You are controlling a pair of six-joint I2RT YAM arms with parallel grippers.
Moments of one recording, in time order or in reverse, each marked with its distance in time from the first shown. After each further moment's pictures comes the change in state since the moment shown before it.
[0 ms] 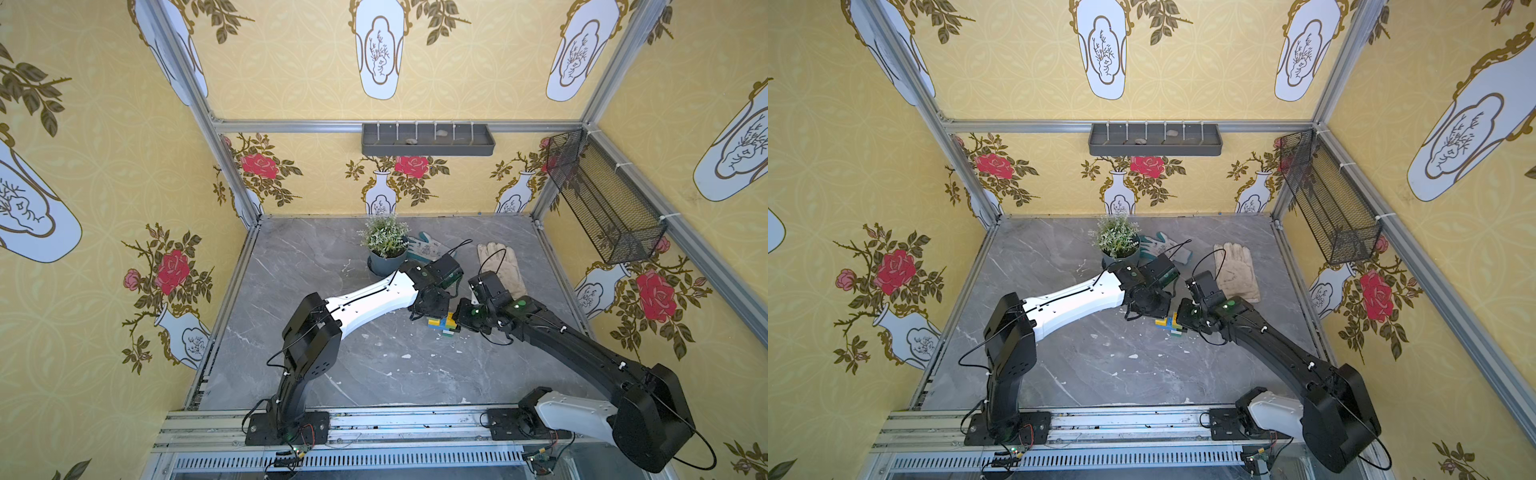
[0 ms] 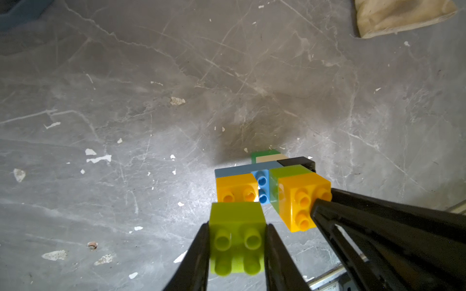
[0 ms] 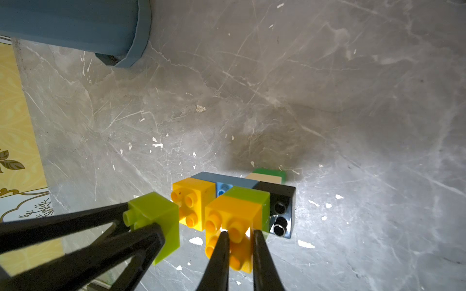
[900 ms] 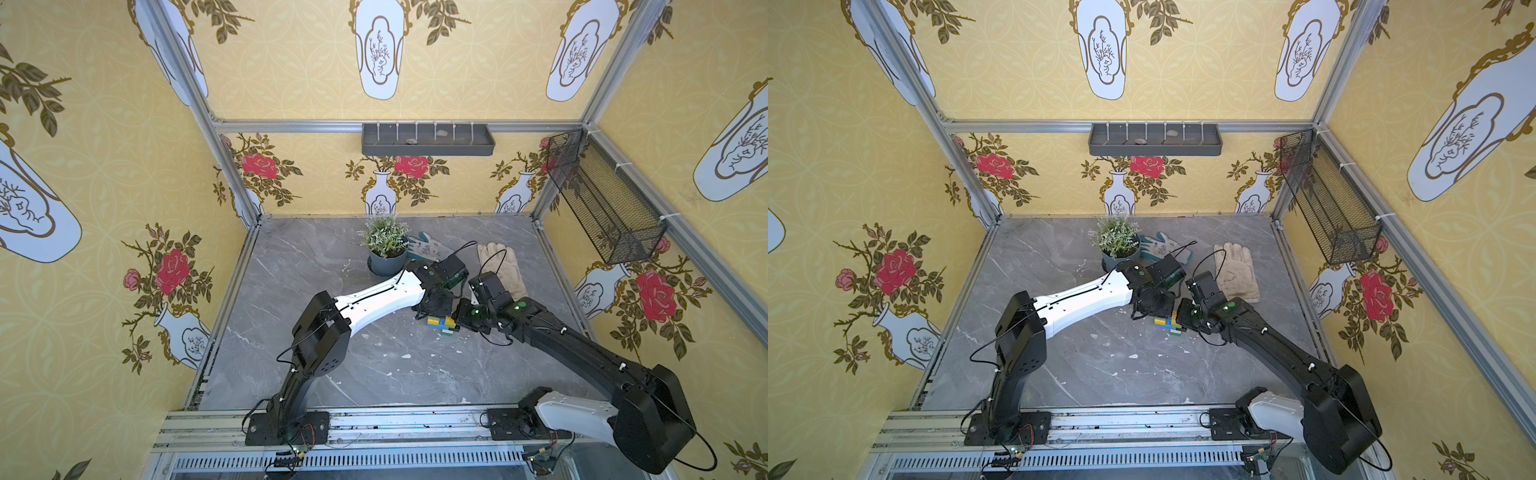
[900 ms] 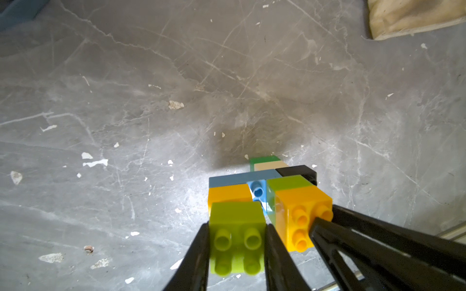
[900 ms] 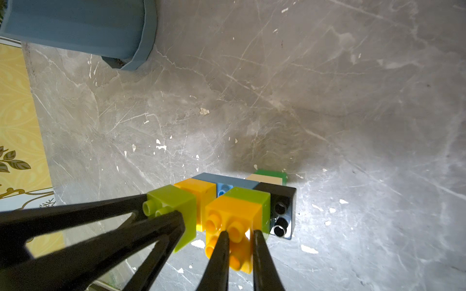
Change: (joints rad) left arm -0.009 0.065 0.084 -0.048 -0.024 -0.017; right arm 0.000 -0.009 -0.015 0.026 0.000 0.000
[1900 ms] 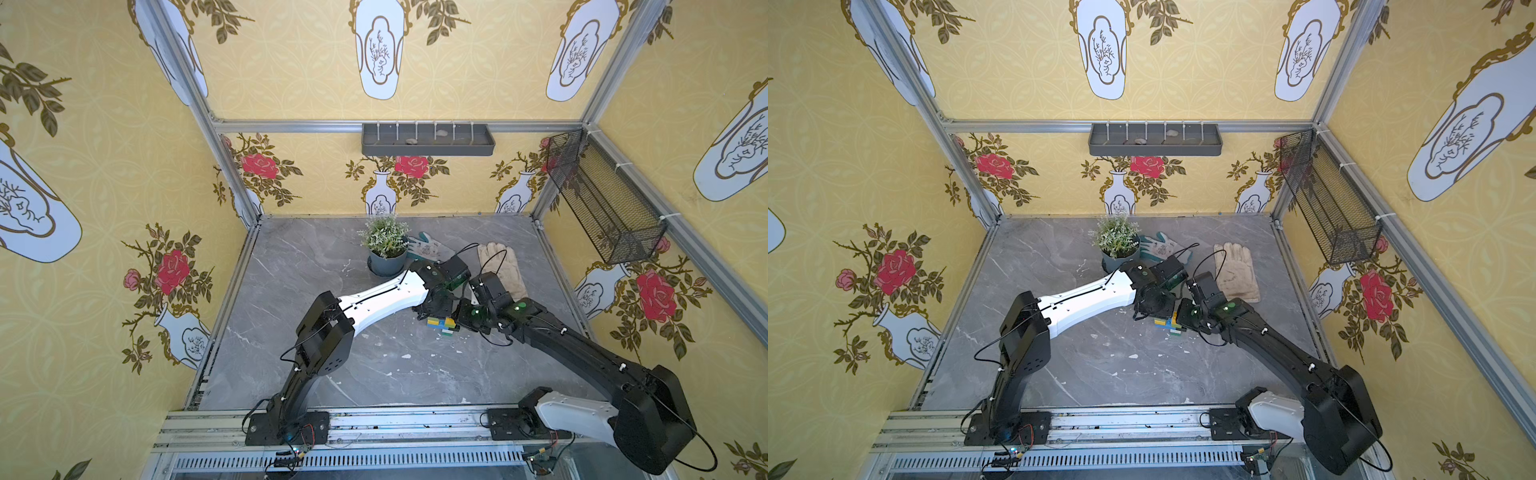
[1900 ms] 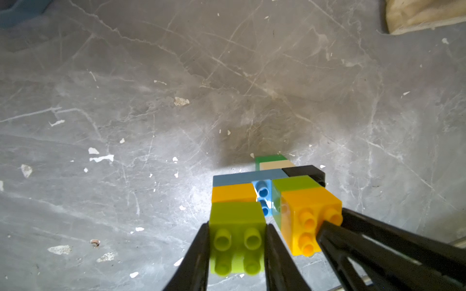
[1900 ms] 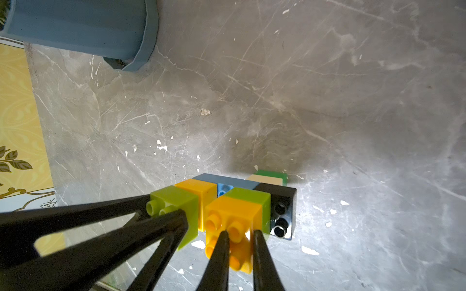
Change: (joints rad) left arm -0.008 0.031 0.033 -0.039 -0.023 -0.011; right arm 0.000 -0.002 -0.005 0.010 0.000 0.000
